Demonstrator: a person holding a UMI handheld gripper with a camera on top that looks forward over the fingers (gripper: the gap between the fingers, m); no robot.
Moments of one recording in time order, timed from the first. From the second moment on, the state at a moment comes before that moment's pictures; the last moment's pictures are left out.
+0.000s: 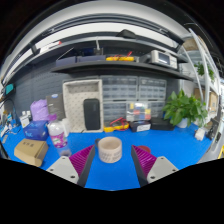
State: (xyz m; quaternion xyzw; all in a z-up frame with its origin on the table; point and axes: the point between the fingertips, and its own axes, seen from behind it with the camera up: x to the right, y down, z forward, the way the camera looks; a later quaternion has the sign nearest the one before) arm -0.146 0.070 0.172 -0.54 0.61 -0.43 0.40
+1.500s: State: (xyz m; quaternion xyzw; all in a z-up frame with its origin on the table) arm 0.010 0.272 0.114 -0.56 0.54 -0.40 0.49
